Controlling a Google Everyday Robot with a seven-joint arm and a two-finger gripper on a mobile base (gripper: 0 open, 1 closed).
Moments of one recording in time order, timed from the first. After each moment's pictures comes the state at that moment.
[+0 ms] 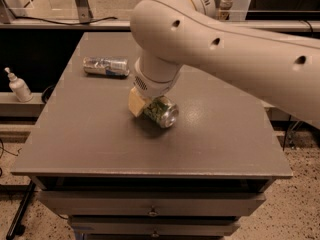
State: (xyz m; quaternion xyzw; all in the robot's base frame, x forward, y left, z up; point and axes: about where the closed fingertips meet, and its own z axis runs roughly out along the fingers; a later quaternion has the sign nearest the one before) arm 0.539 0.027 0.846 -0.37 0.91 0.04 0.19
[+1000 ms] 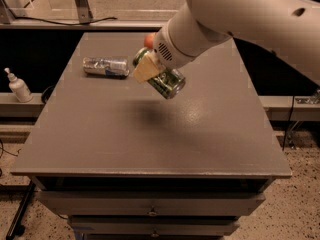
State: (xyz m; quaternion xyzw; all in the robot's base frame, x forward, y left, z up) arm 0.565 0.019 0.930 -0.39 0.85 0.12 0.34
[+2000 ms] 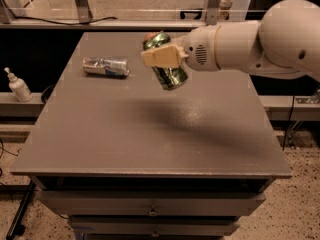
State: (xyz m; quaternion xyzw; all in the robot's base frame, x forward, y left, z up) arm 0.572 0.002 0.970 -0.34 0.74 0.32 0.48
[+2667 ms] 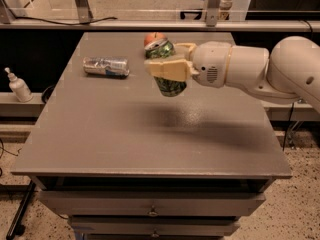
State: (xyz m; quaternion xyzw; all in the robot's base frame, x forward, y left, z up) arm 0.556 -0.006 0.967 -0.39 0.63 0.39 0.55
